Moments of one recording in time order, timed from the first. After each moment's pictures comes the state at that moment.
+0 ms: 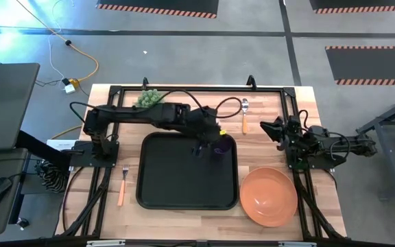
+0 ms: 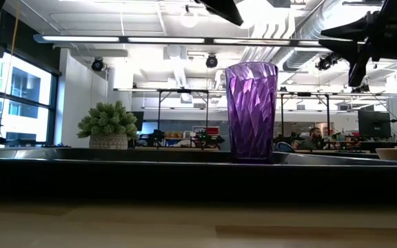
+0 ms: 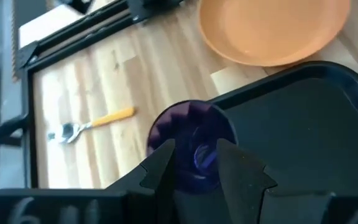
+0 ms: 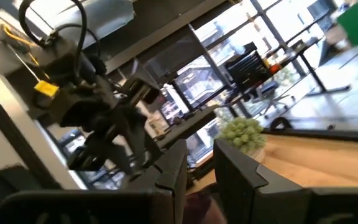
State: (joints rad) left arm -0.01 1.88 1.92 -0.87 -0.05 0.40; right arm 0.04 0.01 0.01 0.30 0.36 0.53
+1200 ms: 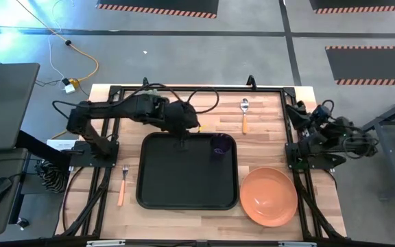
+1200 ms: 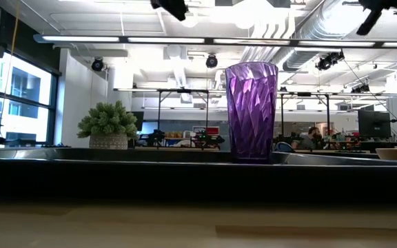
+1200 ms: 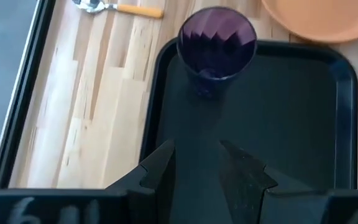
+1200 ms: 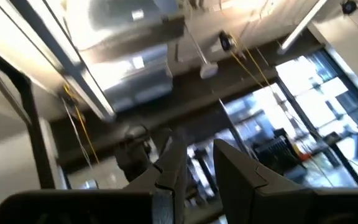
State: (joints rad) left arm -0.01 1.69 1.85 -1.19 -0.16 -0.10; right arm 0.04 0.03 0.25 0.42 0.34 0.26
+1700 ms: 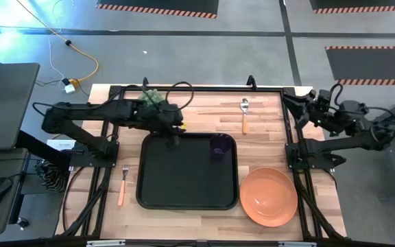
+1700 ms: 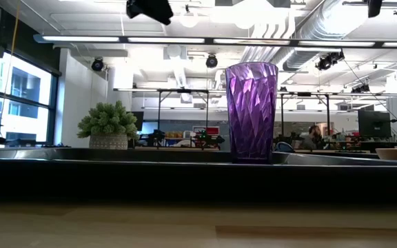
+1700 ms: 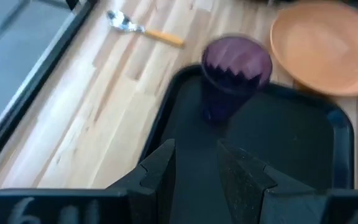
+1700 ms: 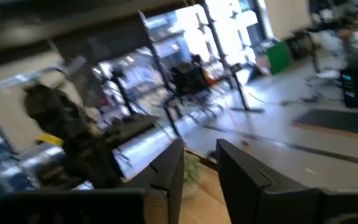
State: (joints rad) left arm -0.01 1.39 1.43 -0.85 -0.23 -0.25; right arm 0.04 0.35 0.79 -0.35 0.58 0.31
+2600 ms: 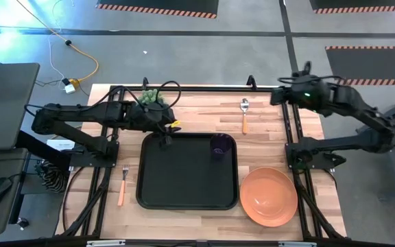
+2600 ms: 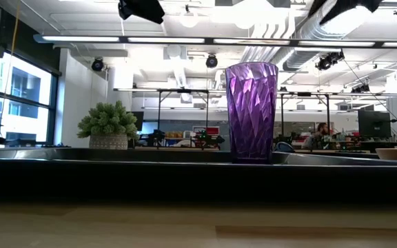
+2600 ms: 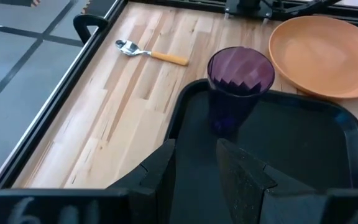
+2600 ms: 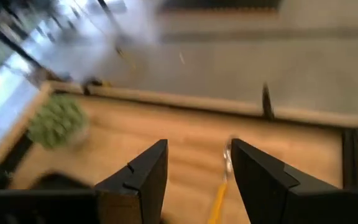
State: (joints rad) left arm -0.01 1.26 1.27 -0.71 -0.25 -0.14; right arm -0.32 0.93 1.35 -1.13 0.50 0.82
